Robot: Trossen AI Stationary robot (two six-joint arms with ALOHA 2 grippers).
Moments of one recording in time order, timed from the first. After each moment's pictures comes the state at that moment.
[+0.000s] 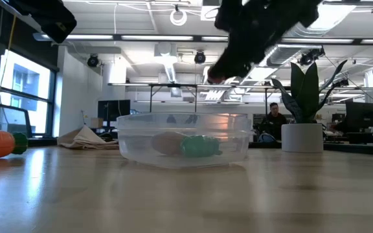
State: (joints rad) left arm -0.15 0.60 0.63 -0.53 -0.13 -0.24; right arm 0.05 1.51 0.95 -0.14 0.00 0.10
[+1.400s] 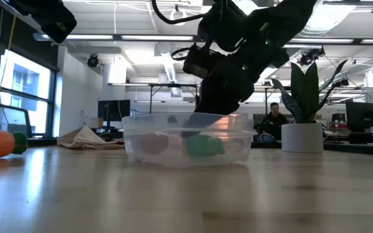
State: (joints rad) left arm -0.15 0.60 0.63 -0.53 -0.13 -0.24; right arm 0.06 1.88 1.03 0.04 -0.08 0.00
